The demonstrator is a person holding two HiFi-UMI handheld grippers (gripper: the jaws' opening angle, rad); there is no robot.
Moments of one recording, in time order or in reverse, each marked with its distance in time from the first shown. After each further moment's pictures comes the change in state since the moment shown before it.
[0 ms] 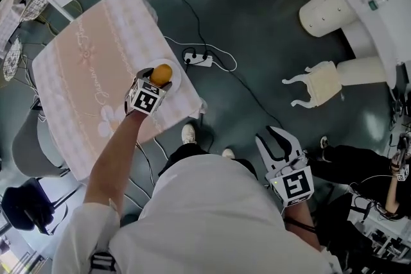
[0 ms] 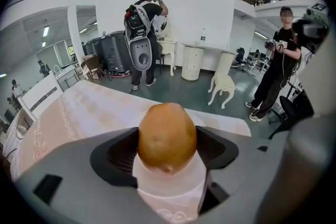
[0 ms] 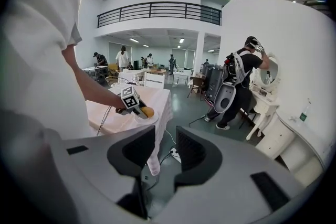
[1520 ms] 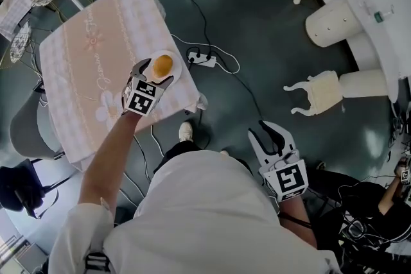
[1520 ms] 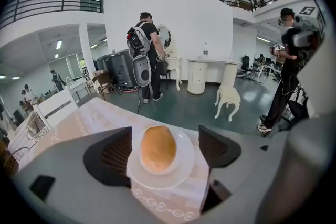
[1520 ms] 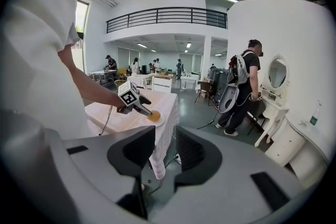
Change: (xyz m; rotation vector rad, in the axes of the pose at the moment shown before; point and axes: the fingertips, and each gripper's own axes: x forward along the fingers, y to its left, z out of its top) left arm -0.058 -0.019 0.032 0.009 -0.175 0.101; right arm -0.004 0.006 -0.004 -0.017 -0.066 0.089
